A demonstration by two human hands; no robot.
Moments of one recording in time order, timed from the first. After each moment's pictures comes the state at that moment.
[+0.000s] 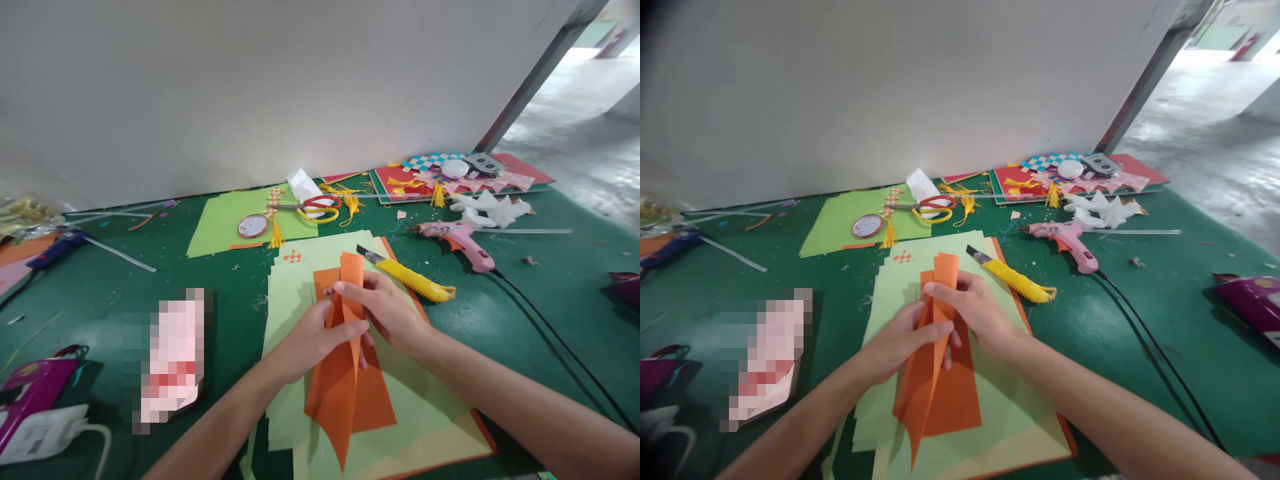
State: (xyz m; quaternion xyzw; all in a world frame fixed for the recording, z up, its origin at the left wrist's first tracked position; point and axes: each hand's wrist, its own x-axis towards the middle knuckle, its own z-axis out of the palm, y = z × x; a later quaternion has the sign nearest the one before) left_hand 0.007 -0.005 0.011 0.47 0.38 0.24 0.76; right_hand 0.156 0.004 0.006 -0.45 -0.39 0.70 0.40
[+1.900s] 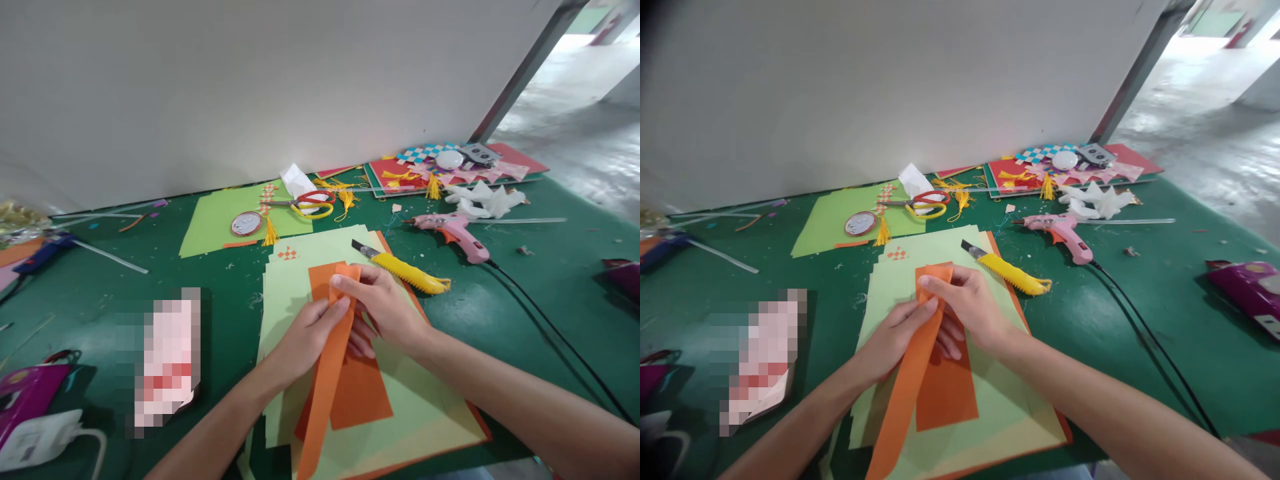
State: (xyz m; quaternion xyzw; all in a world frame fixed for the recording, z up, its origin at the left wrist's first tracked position) left_hand 0.015 -0.009 0.012 0.47 0.38 0.25 0.76; right_hand 0.155 -0.001 0.010 -0.38 -0.39 0.72 0.43
